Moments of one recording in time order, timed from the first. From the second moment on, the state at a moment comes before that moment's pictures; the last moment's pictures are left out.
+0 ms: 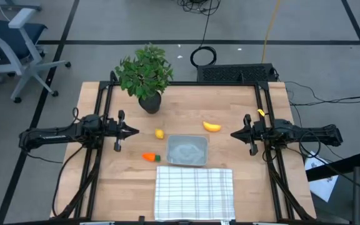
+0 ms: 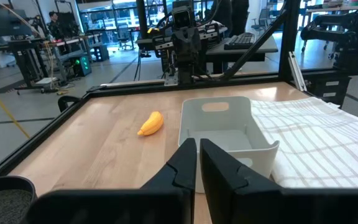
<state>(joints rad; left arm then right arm) 0.14 0.17 0.05 0.06 0.18 0.10 0.02 0.01 0.02 0.01 -0.03 0.14</state>
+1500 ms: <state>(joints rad) 0.14 0.17 0.05 0.14 0.18 0.10 0.02 0.01 0.01 0.01 -0.03 0.14</state>
